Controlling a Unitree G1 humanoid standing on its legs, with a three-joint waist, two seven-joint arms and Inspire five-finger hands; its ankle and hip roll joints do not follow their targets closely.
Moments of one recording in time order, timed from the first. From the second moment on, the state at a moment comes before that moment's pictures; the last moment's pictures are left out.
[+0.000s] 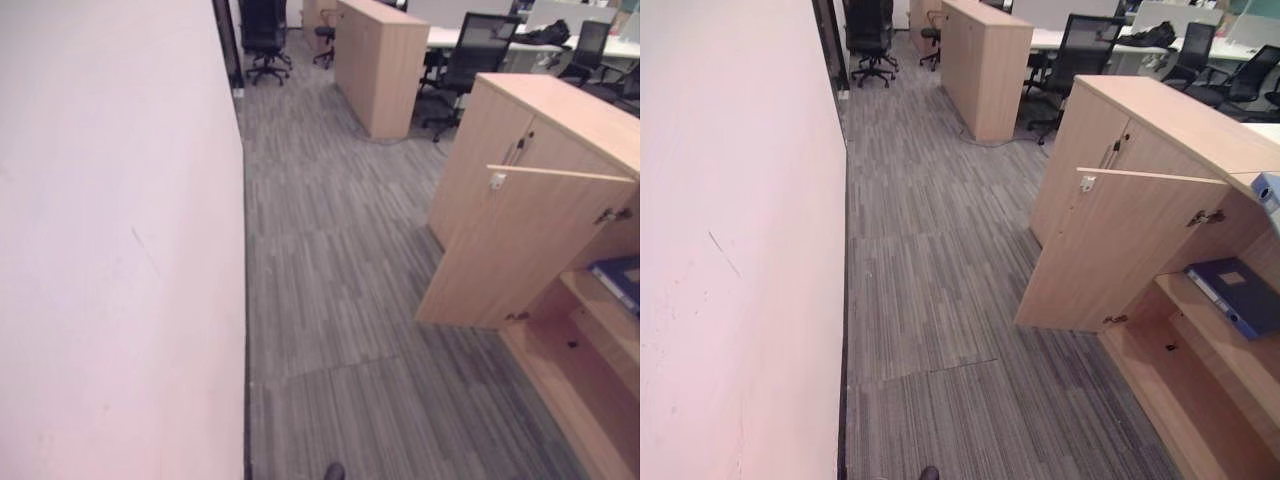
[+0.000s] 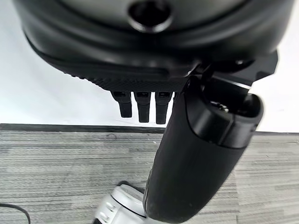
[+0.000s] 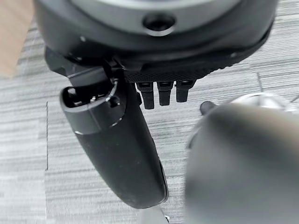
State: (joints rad) left arm 0.13 0.20 -0.05 1.33 -0.29 -0.09 0.04; right arm -0.13 -0.16 0.22 1.45 0.09 0.05 -0.03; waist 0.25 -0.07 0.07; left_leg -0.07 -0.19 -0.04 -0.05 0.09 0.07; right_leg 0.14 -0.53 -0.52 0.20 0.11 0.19
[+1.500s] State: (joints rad) left arm 0.07 0.18 -0.04 1.21 -0.43 -0.09 0.12; right arm -0.09 -0.25 0.24 1.39 0.15 0.02 -0.09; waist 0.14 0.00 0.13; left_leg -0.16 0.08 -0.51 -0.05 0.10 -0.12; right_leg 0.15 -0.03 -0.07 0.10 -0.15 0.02
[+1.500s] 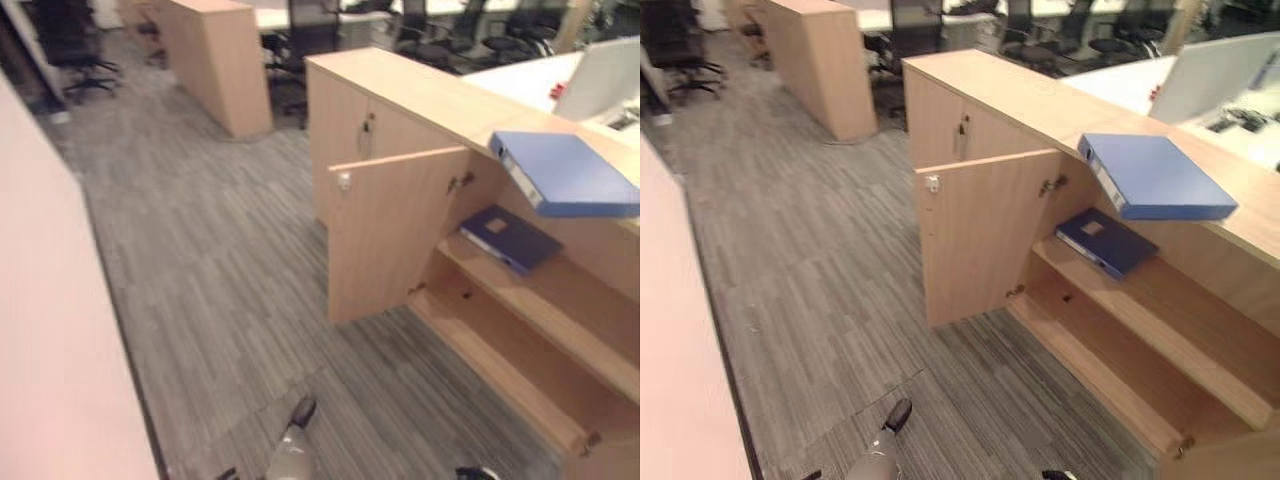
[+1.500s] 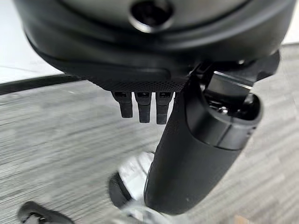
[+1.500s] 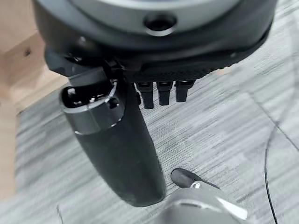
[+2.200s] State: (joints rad) left arm 0.08 0.22 -0.03 1.25 -0.38 -0.11 0.10; right arm -0.11 -0.15 0.20 1.37 0.15 0.02 -0.07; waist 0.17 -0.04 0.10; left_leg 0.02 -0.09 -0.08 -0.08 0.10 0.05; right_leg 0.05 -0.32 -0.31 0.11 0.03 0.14
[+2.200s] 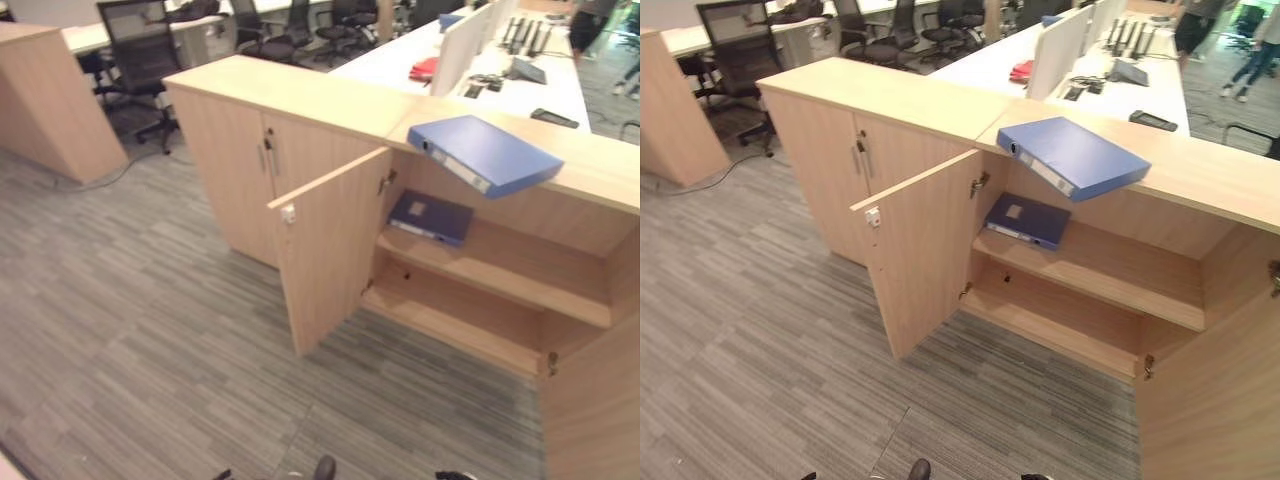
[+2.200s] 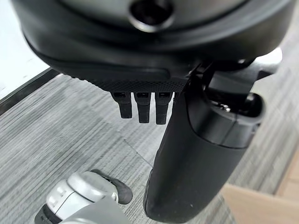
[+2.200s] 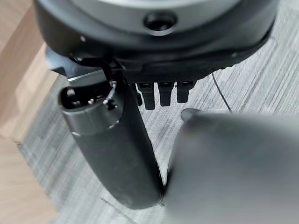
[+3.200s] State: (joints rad) left arm 0.09 0.23 -0.19 0.86 -0.42 -0.06 0.02; right arm -0.13 -0.24 0.22 1.31 0.16 0.04 -0.08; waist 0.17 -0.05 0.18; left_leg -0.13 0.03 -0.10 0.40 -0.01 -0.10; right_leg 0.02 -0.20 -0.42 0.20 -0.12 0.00
